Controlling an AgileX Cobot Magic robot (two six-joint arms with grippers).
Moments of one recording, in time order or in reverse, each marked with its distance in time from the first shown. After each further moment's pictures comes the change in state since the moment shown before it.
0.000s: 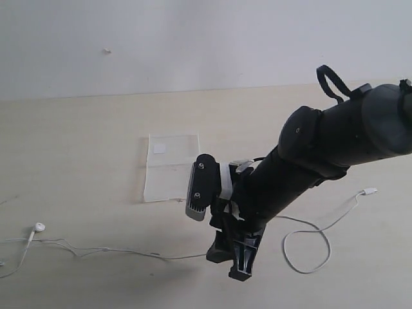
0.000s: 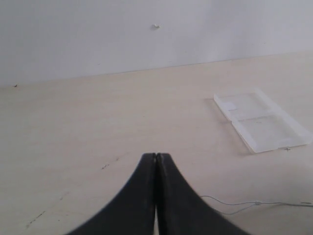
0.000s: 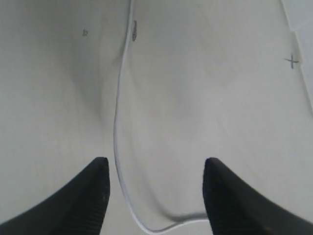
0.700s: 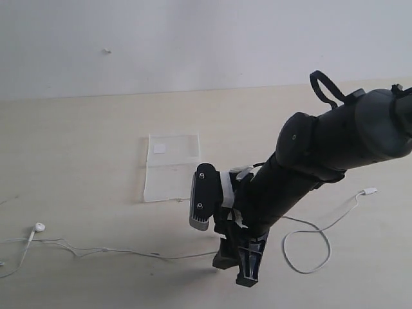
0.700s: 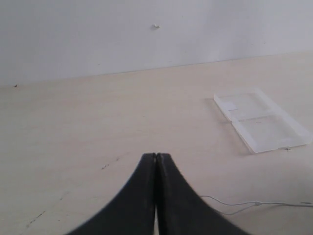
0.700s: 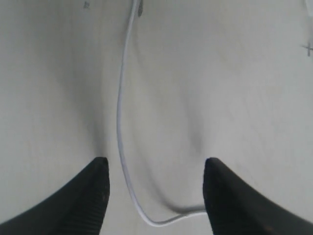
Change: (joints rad) left arm 0.000 0.000 0.000 0.000 0.000 0.000; right arm 0.000 0.023 0.000 -0.061 -0.007 0.006
